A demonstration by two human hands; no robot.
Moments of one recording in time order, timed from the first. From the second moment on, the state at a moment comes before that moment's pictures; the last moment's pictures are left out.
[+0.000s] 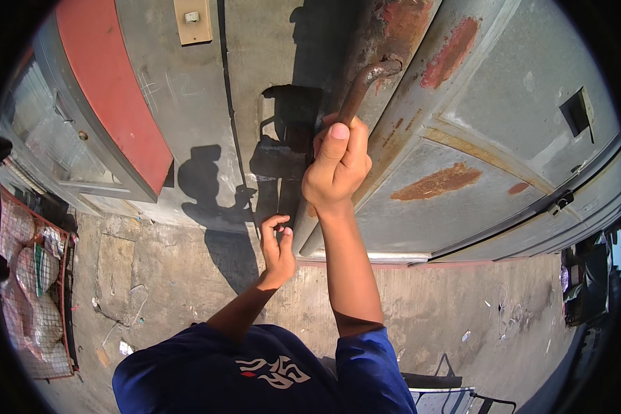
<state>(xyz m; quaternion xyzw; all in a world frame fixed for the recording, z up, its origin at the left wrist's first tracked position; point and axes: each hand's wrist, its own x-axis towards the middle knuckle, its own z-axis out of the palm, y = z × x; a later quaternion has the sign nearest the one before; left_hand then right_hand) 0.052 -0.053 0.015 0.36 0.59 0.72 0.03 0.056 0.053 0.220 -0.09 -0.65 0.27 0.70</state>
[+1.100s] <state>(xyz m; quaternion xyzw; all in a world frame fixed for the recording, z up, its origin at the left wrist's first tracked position) 0.600 0.043 -0.175 0.73 0.40 0.02 0.56 0.585 -0.448 -0.298 -0.67 0.46 0.33 0.48</state>
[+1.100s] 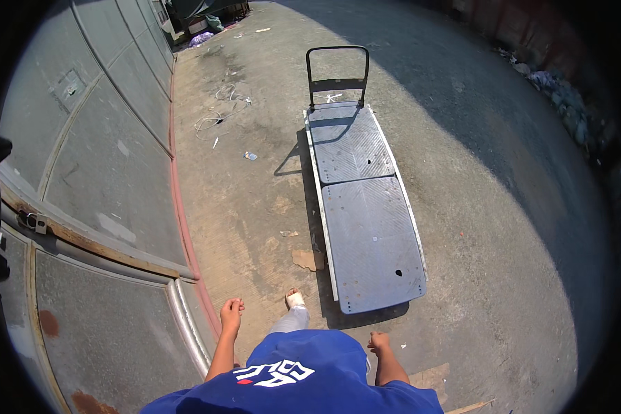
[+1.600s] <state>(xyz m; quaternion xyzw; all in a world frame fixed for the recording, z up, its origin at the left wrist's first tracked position) 1.111 0.157 -0.070 0.73 0.13 -0.05 0.67 0.835 -0.255 -0.351 -0.76 0.40 0.26 0.43</state>
